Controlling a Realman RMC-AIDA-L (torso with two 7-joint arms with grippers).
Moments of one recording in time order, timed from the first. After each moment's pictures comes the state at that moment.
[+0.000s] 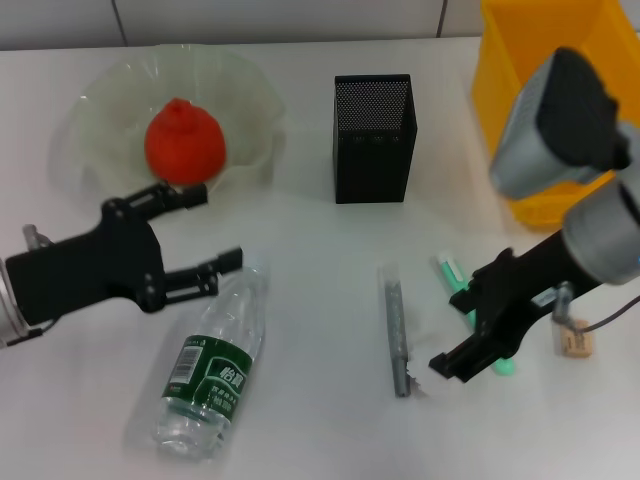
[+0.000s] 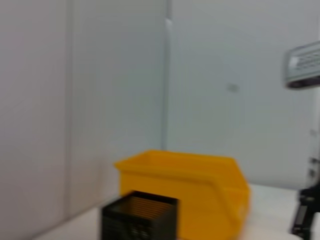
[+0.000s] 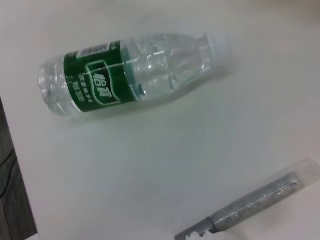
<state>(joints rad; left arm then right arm) -0.37 -2.06 0.72 0.53 1.78 1.63 -0.92 0.49 2.09 -1.49 -1.46 -2.40 -1.68 2.36</state>
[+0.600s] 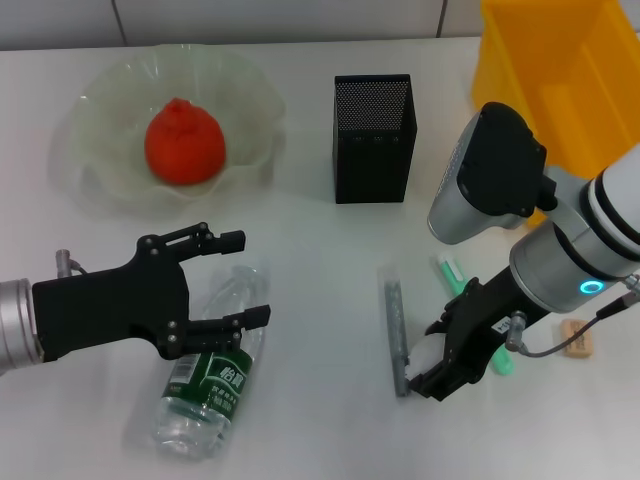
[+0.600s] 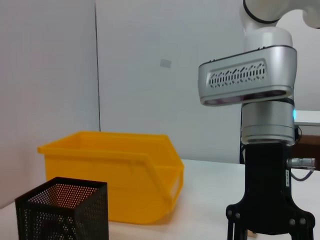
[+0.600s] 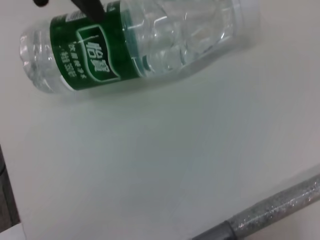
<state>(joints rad) -0.36 -2.06 0.86 0.58 1.79 1.67 -0.93 0.54 2.09 -1.66 -1.31 -2.40 -1.53 2.41</state>
